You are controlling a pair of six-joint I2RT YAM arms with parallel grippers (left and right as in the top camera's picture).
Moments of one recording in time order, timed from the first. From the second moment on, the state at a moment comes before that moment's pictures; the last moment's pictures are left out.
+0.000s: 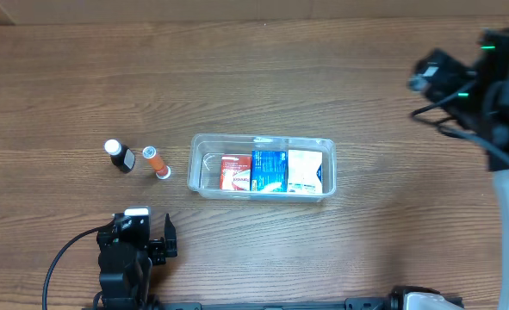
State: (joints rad) left arm 0.00 0.02 0.17 -0.71 -0.10 0.04; right arm -0.12 1.36 1.63 -1.05 -0.04 0.50
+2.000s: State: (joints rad) left arm 0.33 1.58 1.38 -1.03 0.08 -0.11; right arm -0.24 1.37 1.63 -1.08 -0.15 0.44
